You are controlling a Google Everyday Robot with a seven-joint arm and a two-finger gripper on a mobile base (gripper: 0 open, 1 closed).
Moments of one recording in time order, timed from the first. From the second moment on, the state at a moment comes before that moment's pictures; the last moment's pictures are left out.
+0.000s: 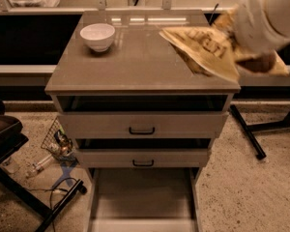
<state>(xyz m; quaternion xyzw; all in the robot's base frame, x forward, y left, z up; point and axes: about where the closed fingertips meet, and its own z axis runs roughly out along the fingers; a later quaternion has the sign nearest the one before) 0.530 -0.163 0.999 -0.75 0.55 -0.19 0.32</state>
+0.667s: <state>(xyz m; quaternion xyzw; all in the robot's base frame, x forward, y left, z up) 0.411 -0.253 0.851 -0.67 0.67 -0.02 0.32</state>
